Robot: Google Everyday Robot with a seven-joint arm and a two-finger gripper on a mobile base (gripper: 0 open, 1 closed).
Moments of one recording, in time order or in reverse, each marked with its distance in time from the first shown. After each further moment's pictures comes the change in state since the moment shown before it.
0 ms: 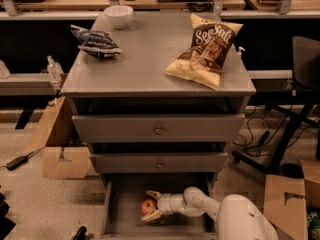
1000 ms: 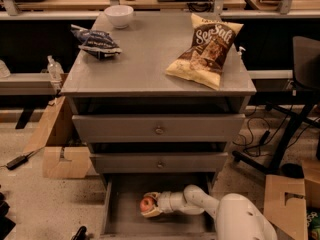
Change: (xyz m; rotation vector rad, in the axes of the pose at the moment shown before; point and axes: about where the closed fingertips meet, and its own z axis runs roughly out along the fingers) arm -0.002 -0.009 -0.001 0.002 -0.002 -0.009
